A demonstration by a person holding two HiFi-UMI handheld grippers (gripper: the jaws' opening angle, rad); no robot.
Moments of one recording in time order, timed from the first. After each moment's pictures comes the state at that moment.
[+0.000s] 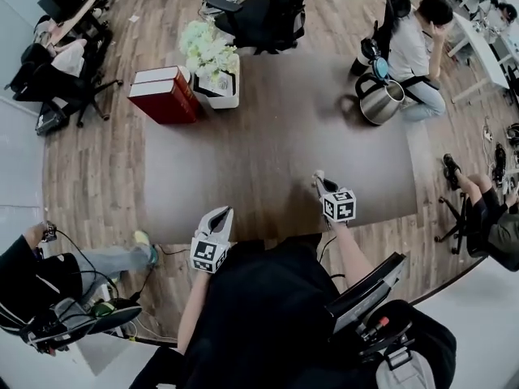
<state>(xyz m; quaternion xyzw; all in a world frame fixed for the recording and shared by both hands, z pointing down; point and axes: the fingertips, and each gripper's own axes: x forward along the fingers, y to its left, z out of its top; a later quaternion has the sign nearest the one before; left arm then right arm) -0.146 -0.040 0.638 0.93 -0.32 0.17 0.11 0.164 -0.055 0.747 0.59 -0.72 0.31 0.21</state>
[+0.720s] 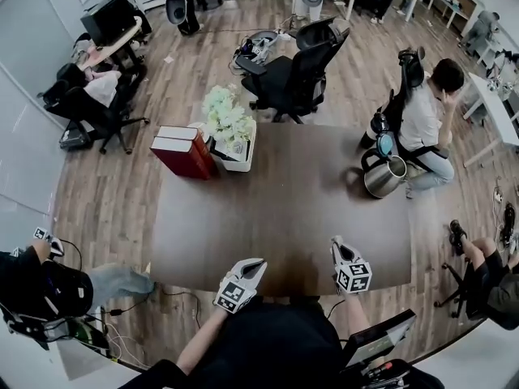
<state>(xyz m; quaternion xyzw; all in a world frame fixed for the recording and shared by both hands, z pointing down) -0.016 -0.030 0.635 0.95 -0.25 0.18 0.11 0.231 -0.045 0.670 0.60 -0.74 0.26 0.16</state>
